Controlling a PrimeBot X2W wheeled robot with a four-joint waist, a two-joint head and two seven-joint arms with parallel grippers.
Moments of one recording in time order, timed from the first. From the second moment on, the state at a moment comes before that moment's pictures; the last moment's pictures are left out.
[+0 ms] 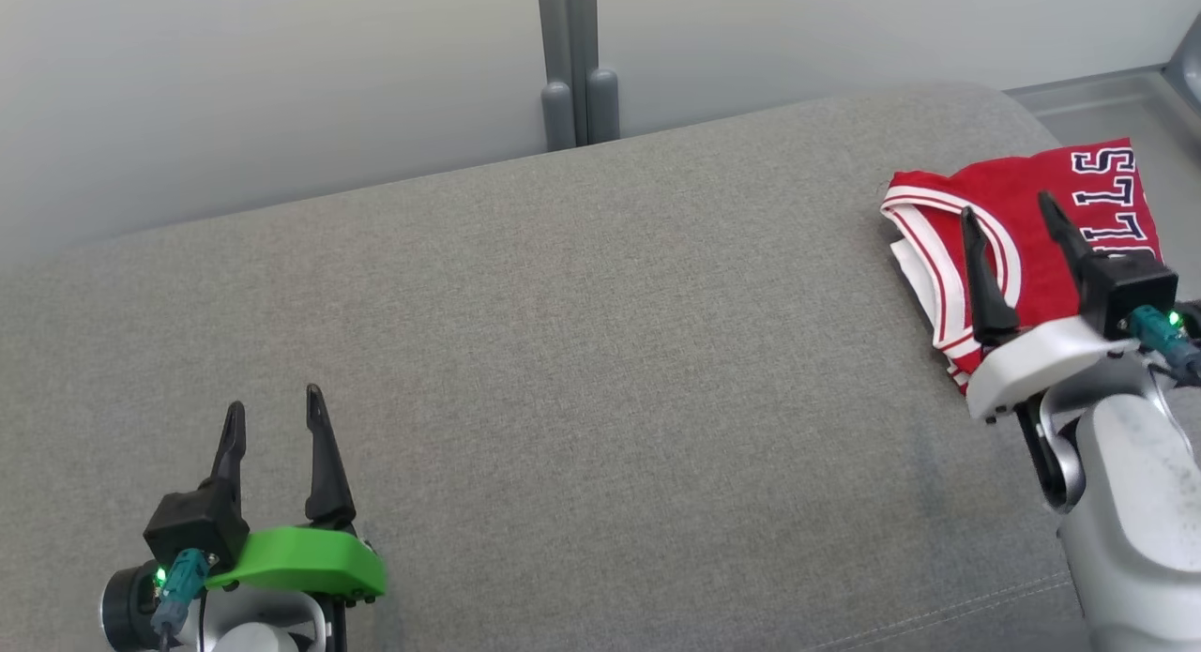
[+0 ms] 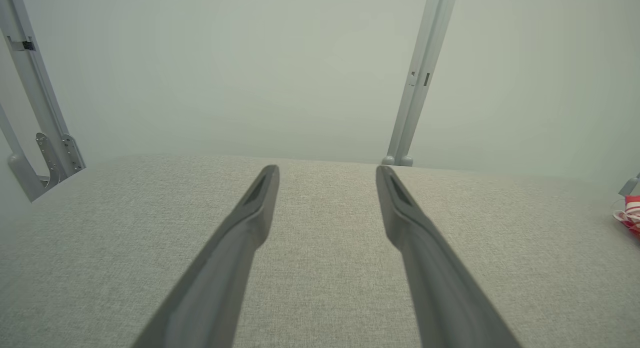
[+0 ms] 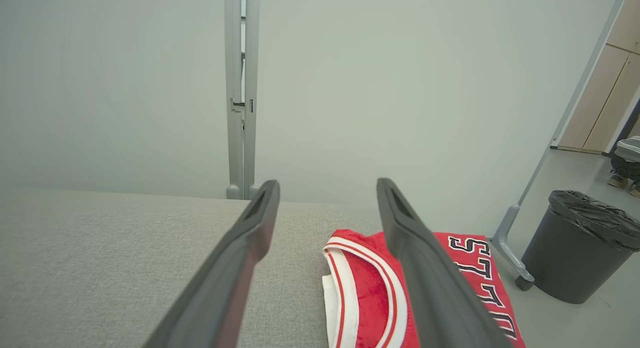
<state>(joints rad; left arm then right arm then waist) -0.10 0.23 -0.29 0.16 -0.49 0.27 -0.26 -0.47 -0.24 0.02 0.49 0.09 0.13 -0.25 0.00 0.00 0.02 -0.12</state>
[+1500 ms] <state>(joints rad) 0.01 0.18 -0.28 0.19 -0.43 0.25 -0.26 -0.05 -0.05 0.03 0.12 0.06 0.13 -0.18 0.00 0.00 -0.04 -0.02</state>
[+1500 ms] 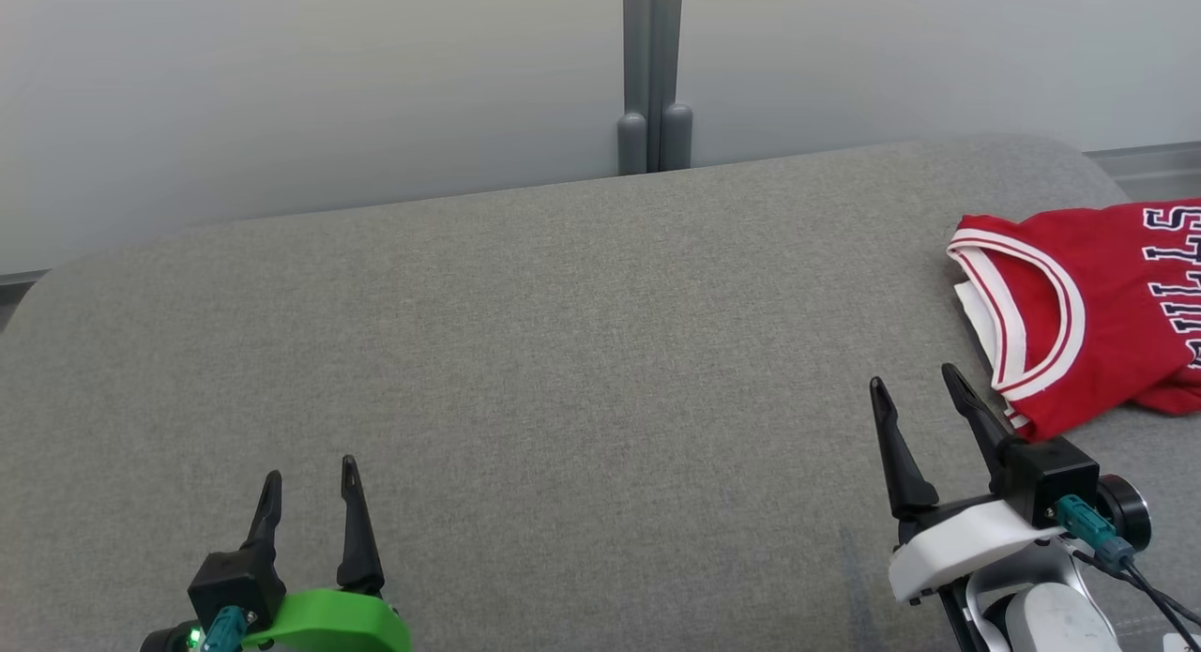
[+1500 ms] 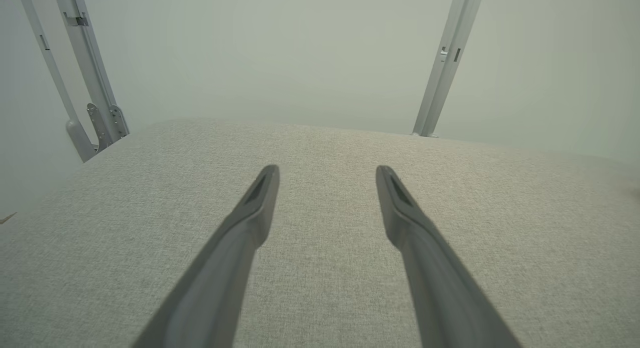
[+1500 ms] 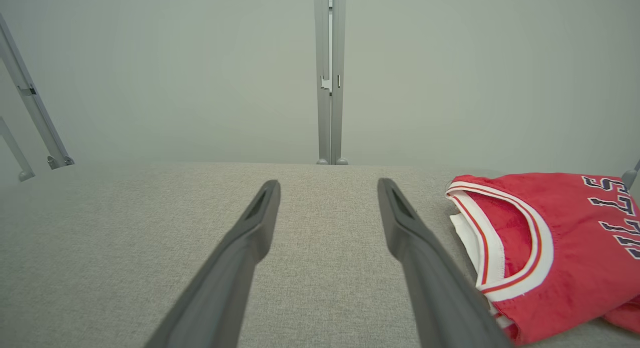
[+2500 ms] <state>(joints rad) 0.03 0.16 -0.26 0.23 -0.54 0.21 -0.22 -0.01 -0.04 0.03 0.17 0.21 0.13 -0.16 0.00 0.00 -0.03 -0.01</state>
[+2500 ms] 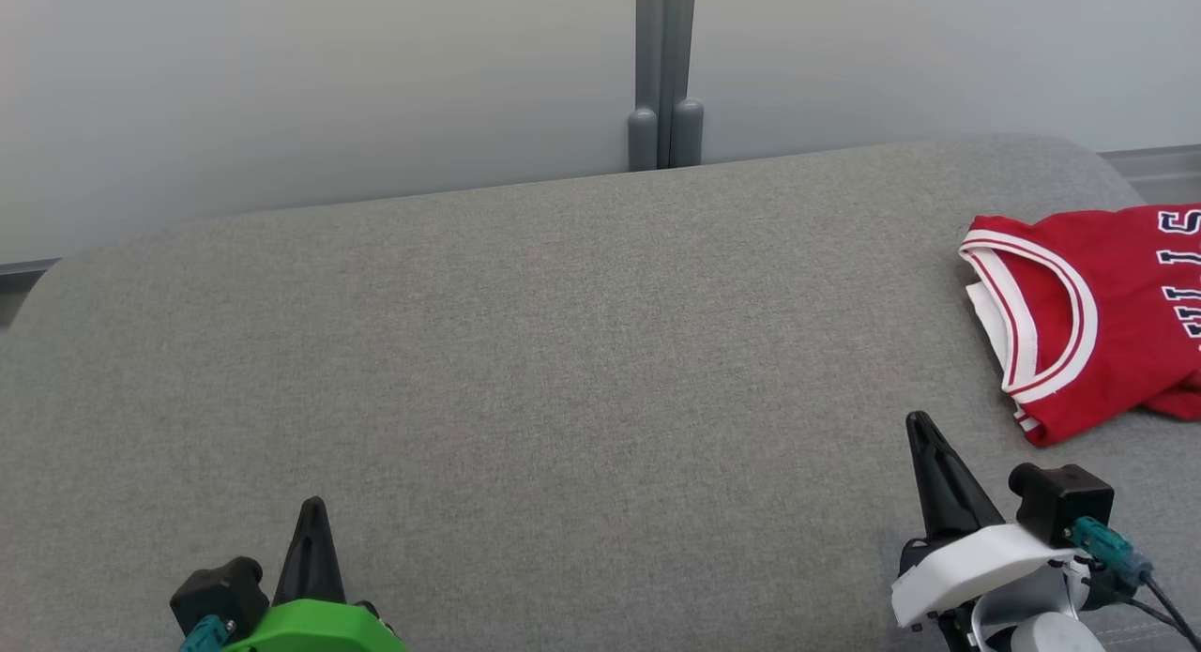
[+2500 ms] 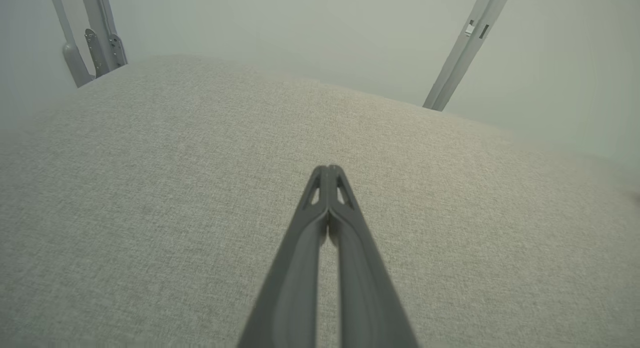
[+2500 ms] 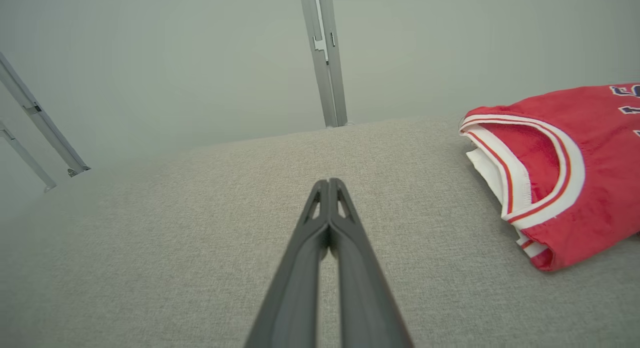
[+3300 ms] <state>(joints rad) 0.00 0.14 -0.14 0.23 -0.88 0.11 -0.11 -0.03 -0.05 0.01 0.18 0.64 0.13 -0.10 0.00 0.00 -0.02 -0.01</state>
